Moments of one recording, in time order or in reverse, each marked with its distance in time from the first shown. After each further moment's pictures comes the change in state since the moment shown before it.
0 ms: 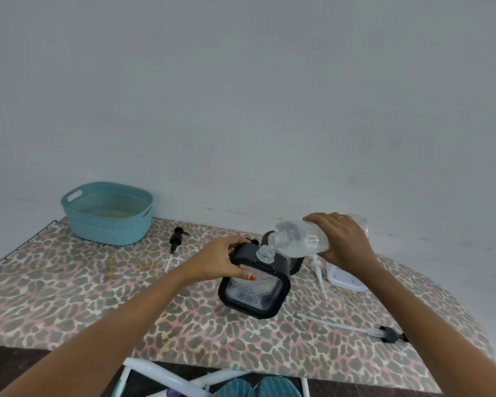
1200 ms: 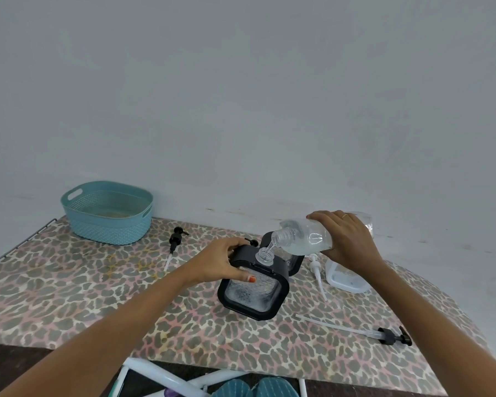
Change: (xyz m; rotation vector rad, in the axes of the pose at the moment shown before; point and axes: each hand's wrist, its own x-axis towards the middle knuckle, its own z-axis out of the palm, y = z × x) left_hand -0.003 0.001 0.003 -0.024 0.004 0.035; right_hand 0.004 0.005 -0.008 -0.022 -0.003 -0.008
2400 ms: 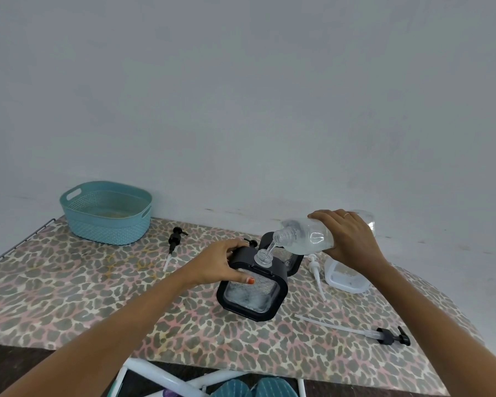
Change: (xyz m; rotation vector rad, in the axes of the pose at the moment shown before) left_hand 0.000 -0.005 0.002 0.008 -0.019 -0.010; right_hand 0.000 0.004 -0.003 -0.002 -0.012 -0.011
